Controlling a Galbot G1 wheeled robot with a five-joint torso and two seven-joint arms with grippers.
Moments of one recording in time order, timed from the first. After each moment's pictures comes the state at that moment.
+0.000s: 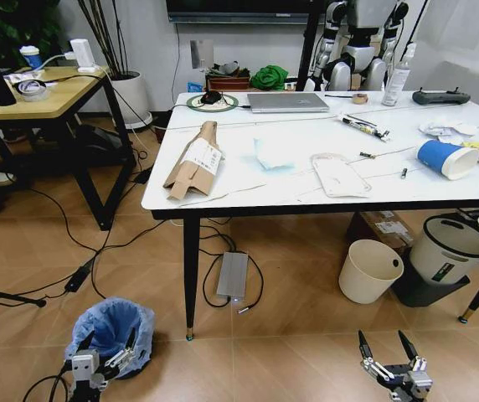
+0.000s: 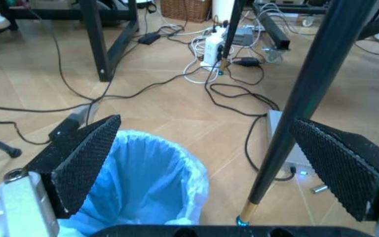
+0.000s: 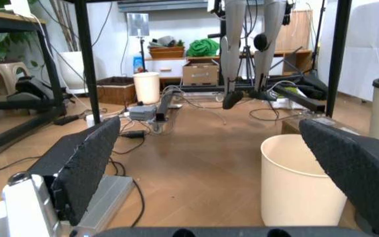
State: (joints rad) left arm 1.94 -1.33 -0.73 -1.99 -0.34 -0.15 0.02; right arm -1.73 1.58 0.94 1.62 0.38 0.61 -0.62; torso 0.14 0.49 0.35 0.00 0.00
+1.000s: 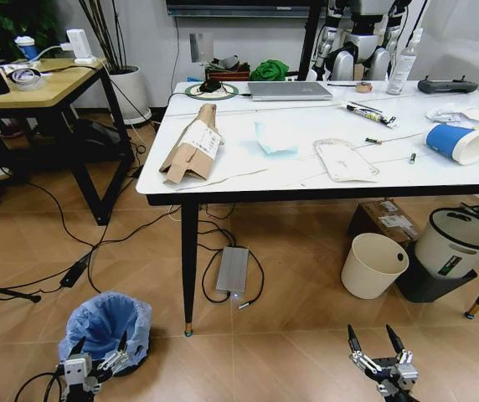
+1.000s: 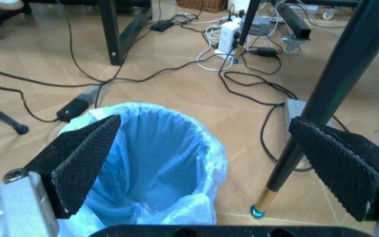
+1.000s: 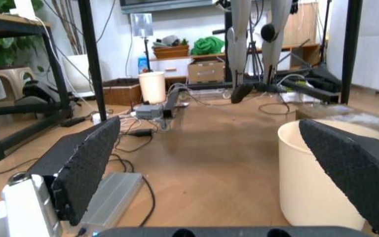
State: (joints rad) left arm 1.92 -1.34 -0.75 -1.95 -0.36 -0.16 0.00; right arm -1.69 1.60 0.90 1.60 0.38 0.60 -0.62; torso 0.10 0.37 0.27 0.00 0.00
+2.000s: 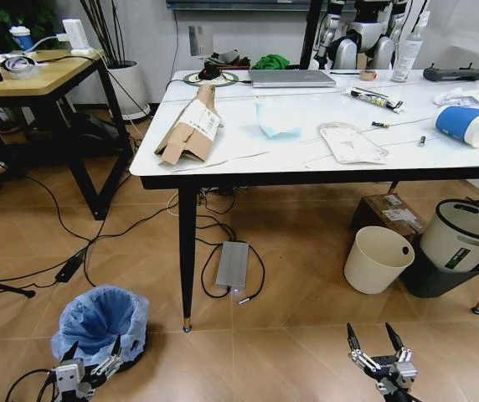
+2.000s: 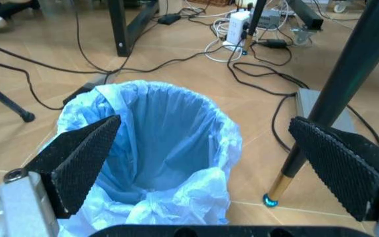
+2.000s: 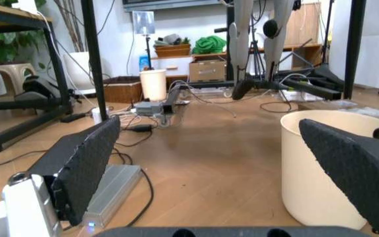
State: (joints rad) left arm 1.95 -1.36 -0.77 -1.97 -0.36 -0.16 0.00; right arm -1.69 1.61 0.90 1.60 0.37 0.62 -0.62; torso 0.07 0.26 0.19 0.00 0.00
